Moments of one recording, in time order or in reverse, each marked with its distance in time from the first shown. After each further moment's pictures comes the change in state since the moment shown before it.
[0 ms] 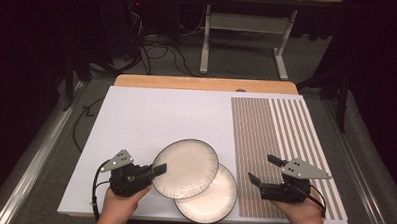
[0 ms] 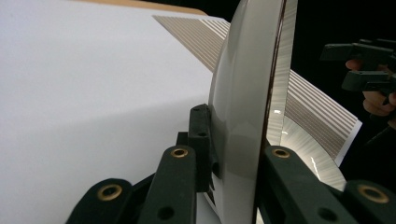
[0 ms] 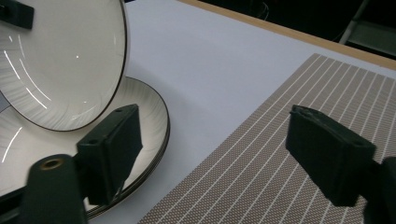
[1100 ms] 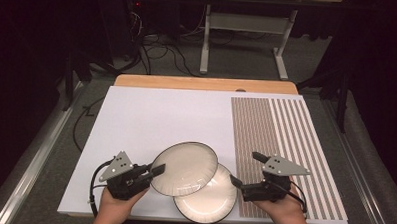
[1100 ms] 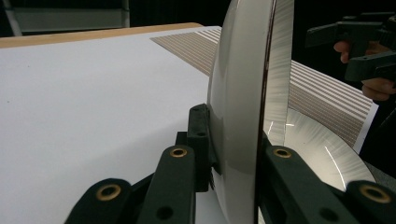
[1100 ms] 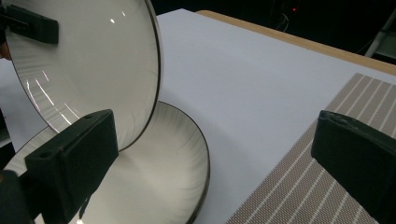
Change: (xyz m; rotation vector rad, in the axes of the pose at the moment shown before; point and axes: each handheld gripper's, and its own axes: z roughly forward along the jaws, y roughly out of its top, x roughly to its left) left arm -0.006 0.000 -0.007 -0.035 0.023 0.177; right arm 0.029 0.016 0.032 -0.029 0.079 -0.015
